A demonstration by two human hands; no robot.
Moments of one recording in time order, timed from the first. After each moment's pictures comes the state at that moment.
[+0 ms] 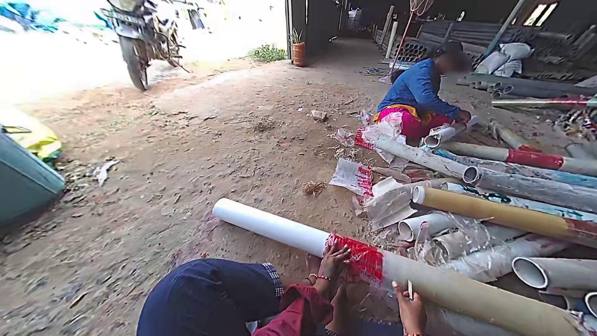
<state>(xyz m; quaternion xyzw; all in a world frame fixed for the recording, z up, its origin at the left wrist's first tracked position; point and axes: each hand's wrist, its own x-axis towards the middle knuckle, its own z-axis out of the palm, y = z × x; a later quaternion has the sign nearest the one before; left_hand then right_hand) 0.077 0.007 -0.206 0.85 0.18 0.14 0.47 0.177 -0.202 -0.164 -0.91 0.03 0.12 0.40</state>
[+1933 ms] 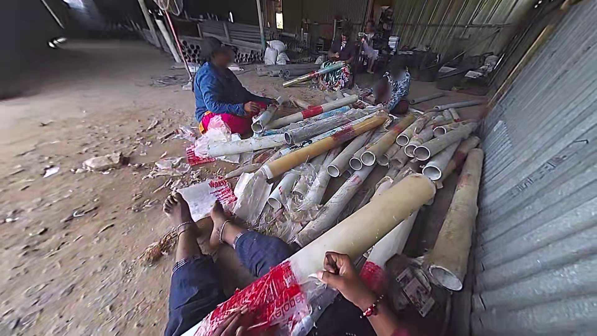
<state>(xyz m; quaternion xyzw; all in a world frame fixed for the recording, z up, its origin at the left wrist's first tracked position) -0.060 -0.067 -0.071 0.85 -0.11 0.34 0.39 0.042 -0.338 -0.019 -0.67 -0.15 0.07 0.73</state>
